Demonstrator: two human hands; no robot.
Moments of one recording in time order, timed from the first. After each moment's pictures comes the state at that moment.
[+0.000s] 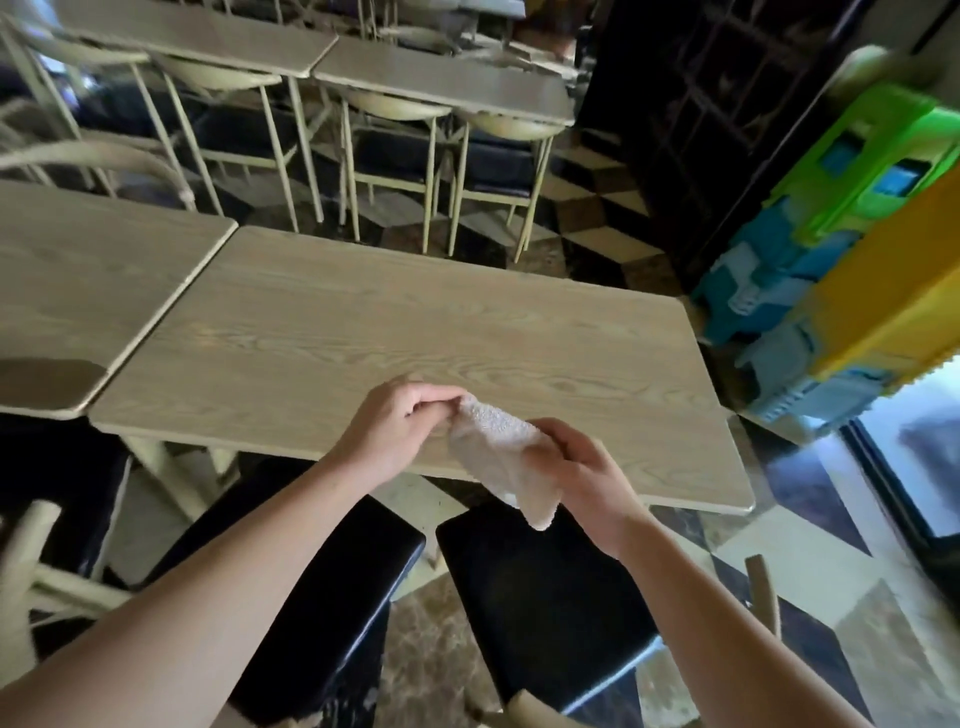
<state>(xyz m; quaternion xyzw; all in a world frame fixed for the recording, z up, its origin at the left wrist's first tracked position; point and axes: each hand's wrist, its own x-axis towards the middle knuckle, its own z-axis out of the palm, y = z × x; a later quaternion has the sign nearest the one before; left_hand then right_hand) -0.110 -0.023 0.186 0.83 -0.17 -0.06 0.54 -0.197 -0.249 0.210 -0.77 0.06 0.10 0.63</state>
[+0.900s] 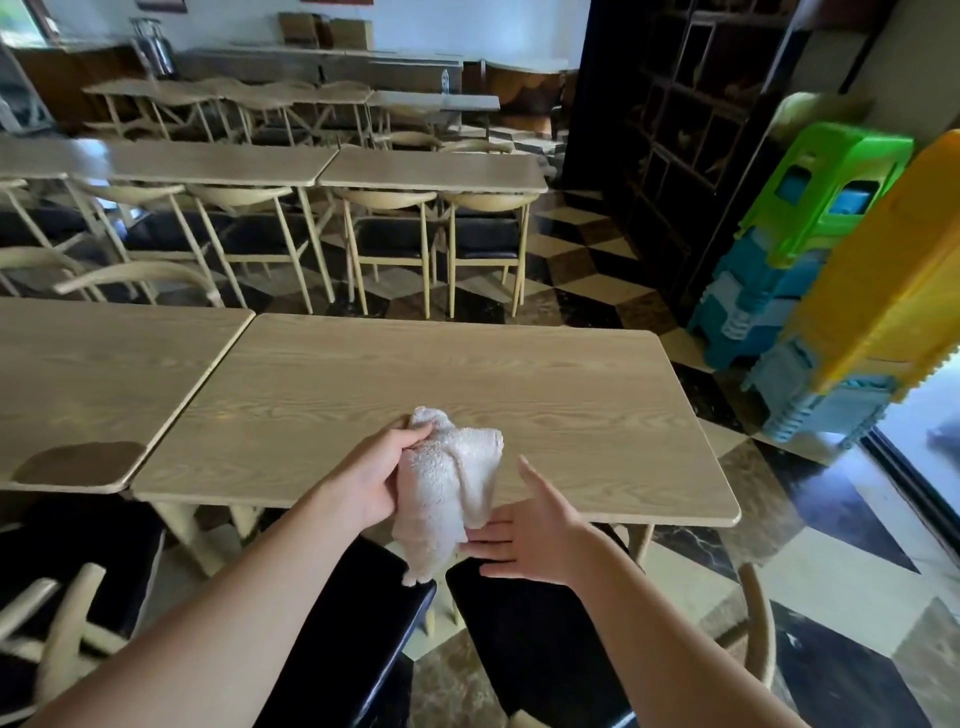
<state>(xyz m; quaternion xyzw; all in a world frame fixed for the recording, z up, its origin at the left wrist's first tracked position) -0.139 -0.057 0.225 0.56 0.13 -0.29 0.76 -0.218 -0.262 0.185 -0.49 0.25 0.34 0.76</state>
